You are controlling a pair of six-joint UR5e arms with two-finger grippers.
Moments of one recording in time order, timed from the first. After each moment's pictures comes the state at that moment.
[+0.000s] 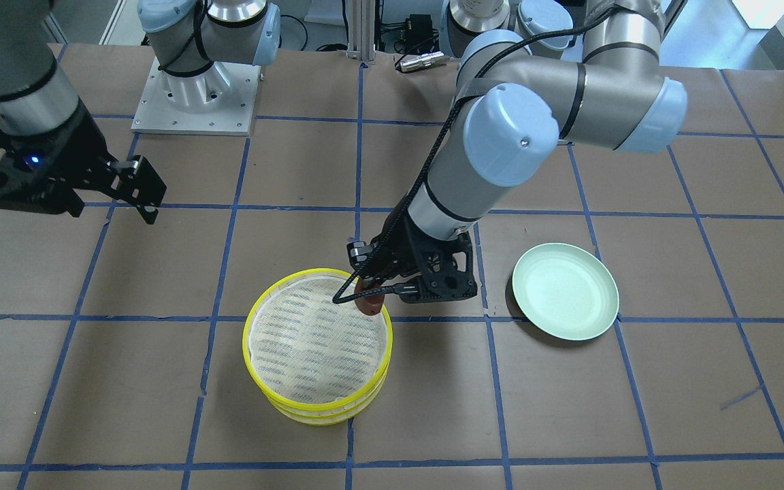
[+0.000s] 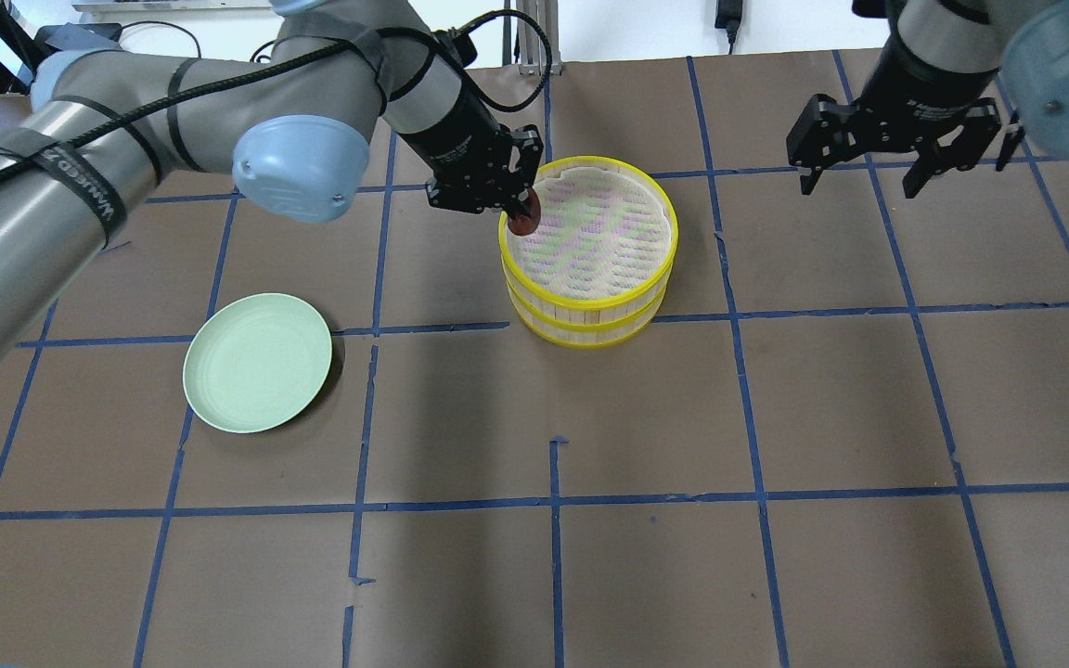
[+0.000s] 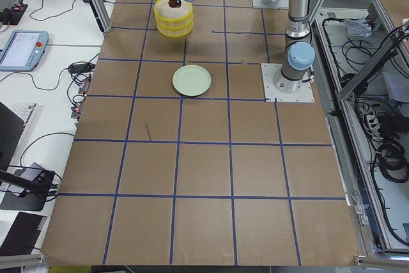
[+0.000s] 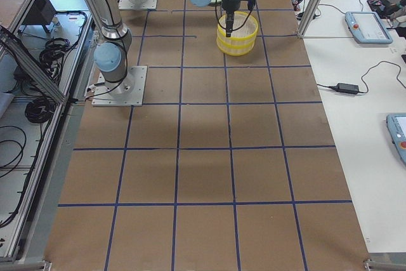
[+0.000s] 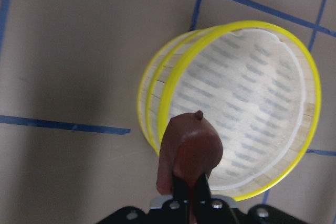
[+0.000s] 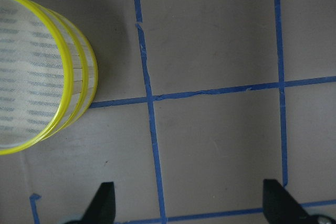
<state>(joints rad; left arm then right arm) -1.79 -1.93 -1.51 -1.19 1.20 -0.46 1.47 -1.53 1.56 -1.62 -1.56 -0.01</state>
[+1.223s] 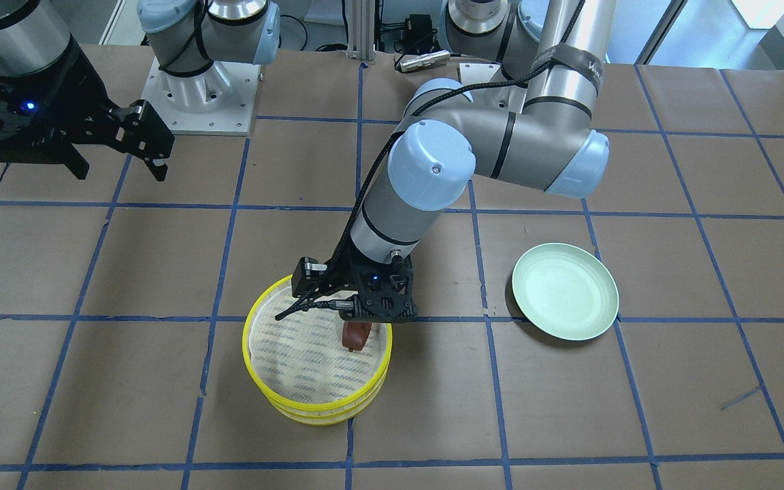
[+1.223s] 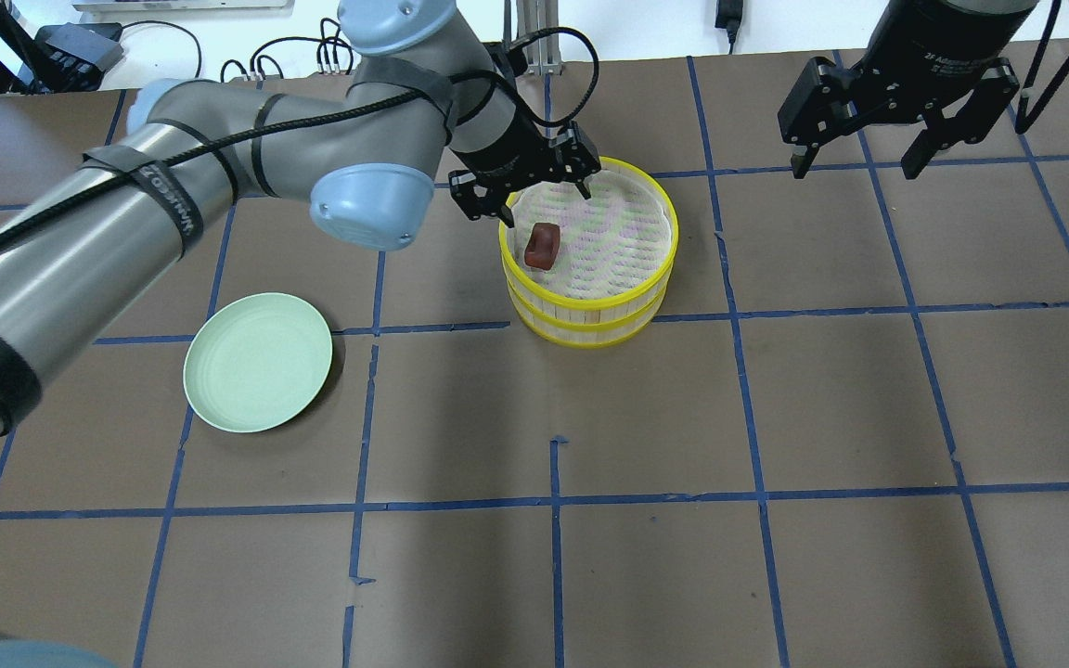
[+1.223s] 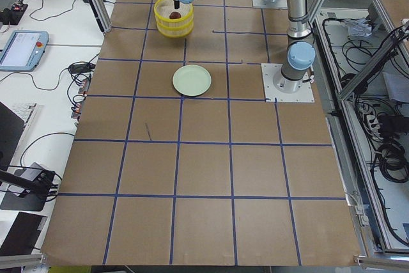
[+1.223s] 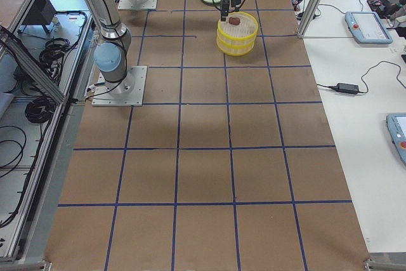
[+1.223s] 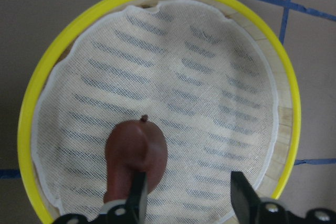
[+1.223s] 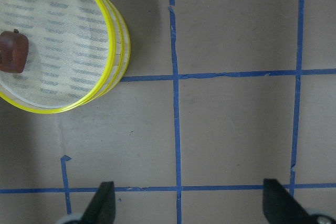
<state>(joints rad) -1.81 -1.93 -1.53 -1.07 1.30 -0.42 1.52 -1.53 1.45 -1.49 -1.53 -0.03</state>
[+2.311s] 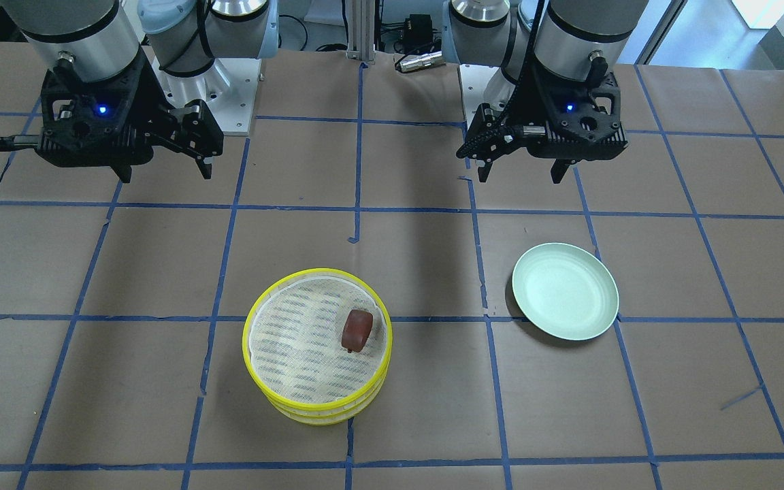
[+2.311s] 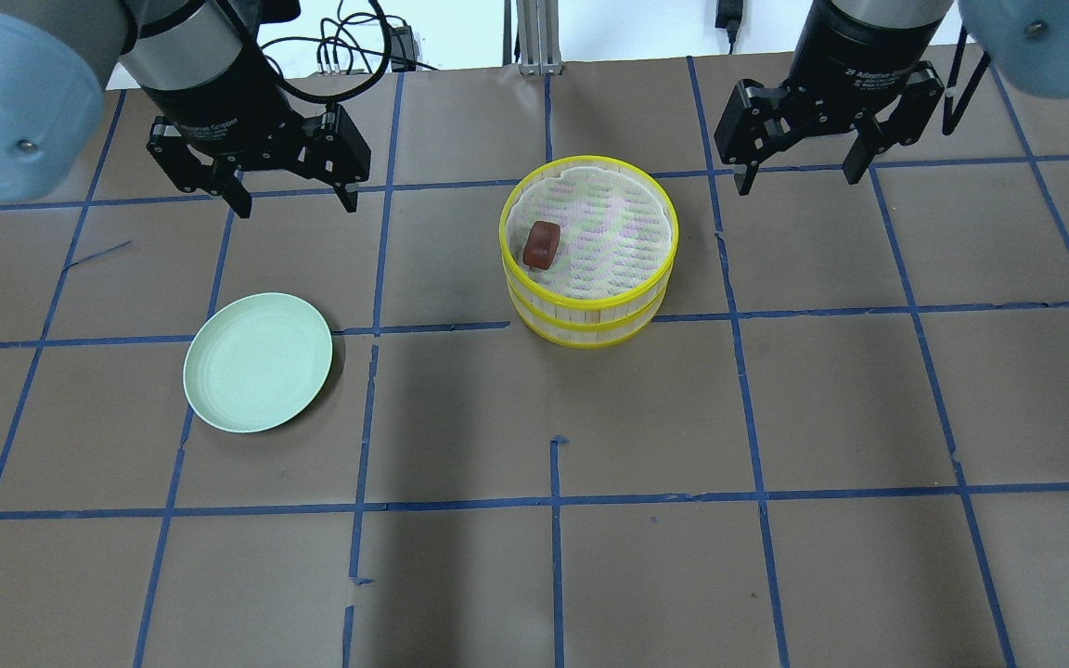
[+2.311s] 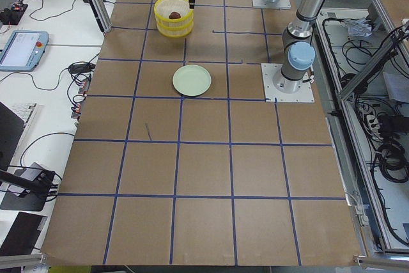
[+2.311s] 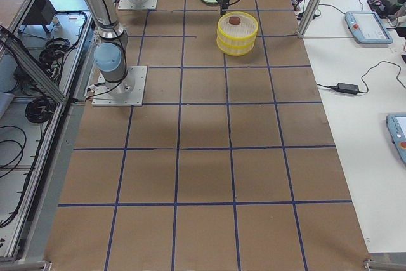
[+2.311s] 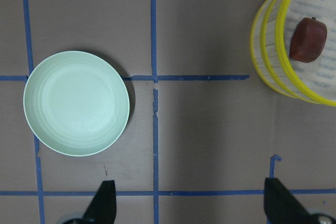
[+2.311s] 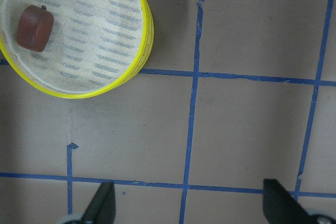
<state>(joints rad) -1.64 -1.61 -1.49 -1.57 1.57 -0.08 1.62 -1.50 1.44 -1.48 -1.56 -0.03</state>
